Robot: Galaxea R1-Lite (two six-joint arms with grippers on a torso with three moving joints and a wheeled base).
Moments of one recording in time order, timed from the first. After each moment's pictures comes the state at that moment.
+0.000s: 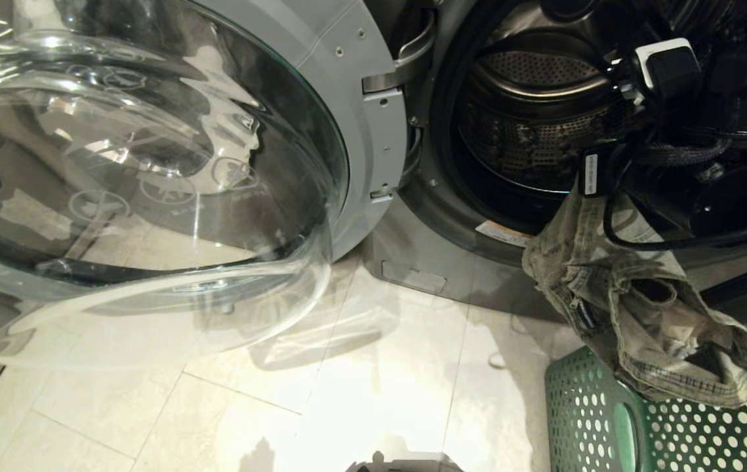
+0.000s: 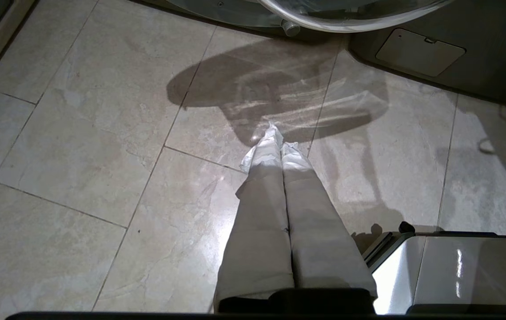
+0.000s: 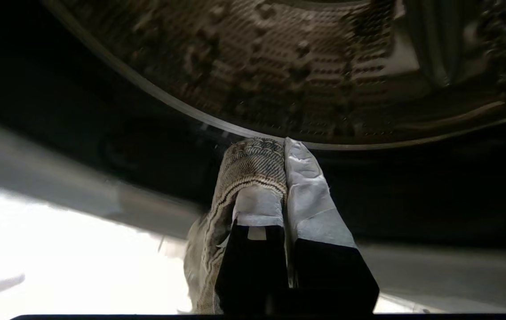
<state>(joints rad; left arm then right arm) 0.00 0.00 -0.01 0.02 0.00 -0.03 0.43 1.63 -1.23 -0.41 -0.63 -0.21</state>
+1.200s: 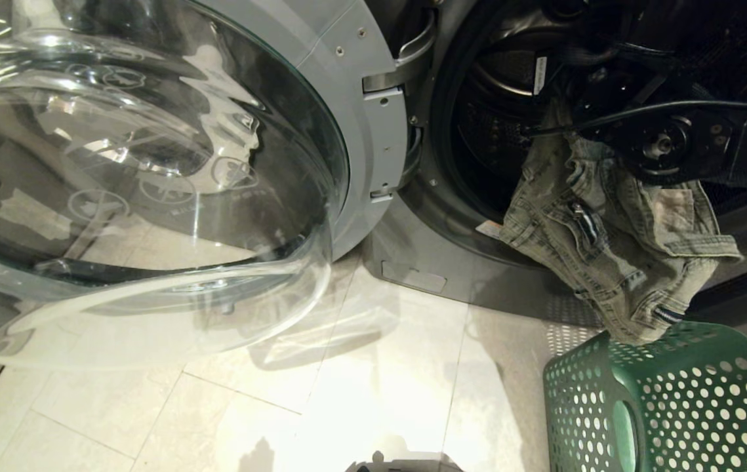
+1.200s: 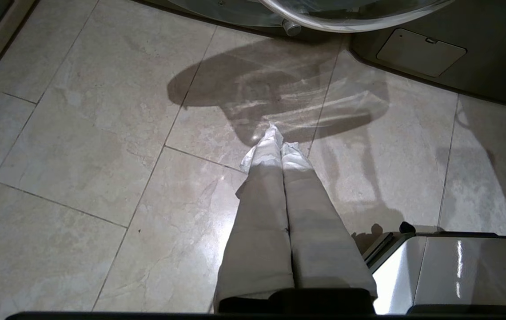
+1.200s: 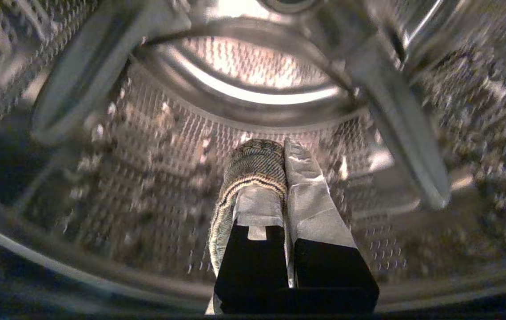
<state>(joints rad) 0.00 0.00 -0.01 0.02 0.00 -0.03 0.39 2.03 -1.95 -0.47 -0.68 -0.33</state>
